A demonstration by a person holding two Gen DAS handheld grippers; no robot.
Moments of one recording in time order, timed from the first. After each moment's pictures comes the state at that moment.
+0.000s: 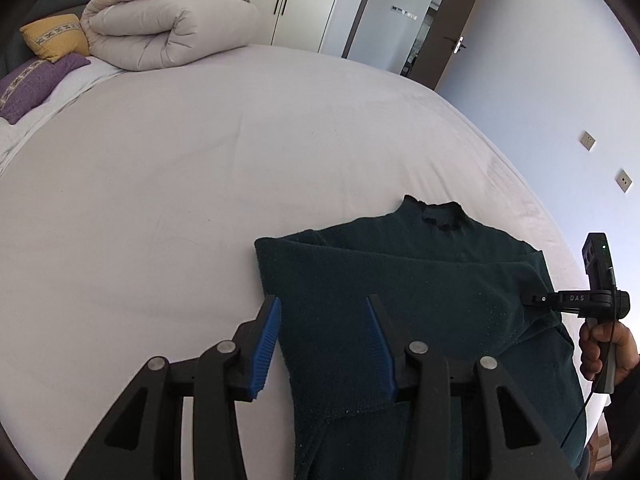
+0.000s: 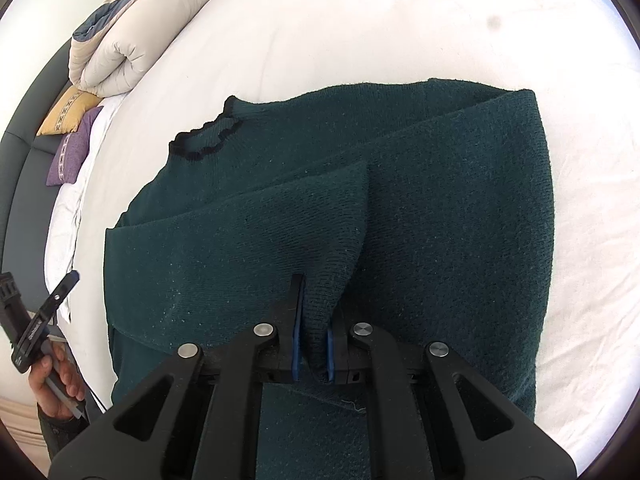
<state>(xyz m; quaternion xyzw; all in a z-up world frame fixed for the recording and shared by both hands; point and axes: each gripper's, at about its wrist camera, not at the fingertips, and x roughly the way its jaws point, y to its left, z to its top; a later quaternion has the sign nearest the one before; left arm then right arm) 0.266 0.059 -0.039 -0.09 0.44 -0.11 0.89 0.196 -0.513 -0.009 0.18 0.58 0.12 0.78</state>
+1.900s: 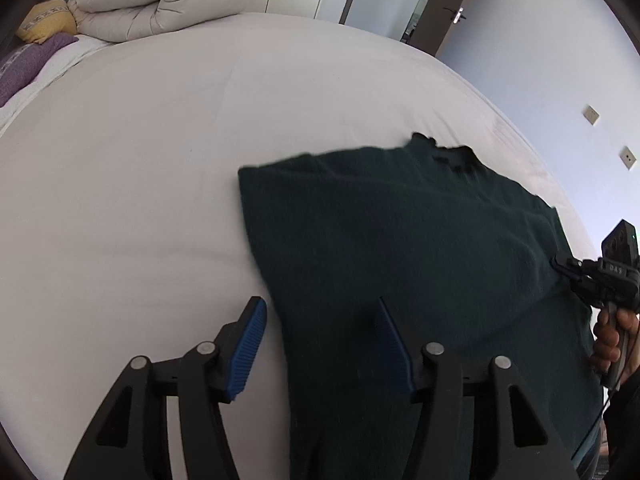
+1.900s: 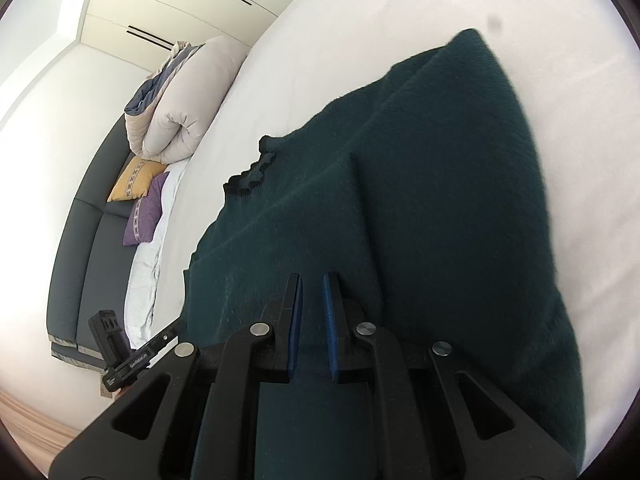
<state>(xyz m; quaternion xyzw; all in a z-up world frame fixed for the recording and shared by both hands) 0.239 0.057 -0.085 -0.08 0.48 -0.12 0.87 0.157 -0.541 -0.031 0.35 0.47 0.17 0.79</state>
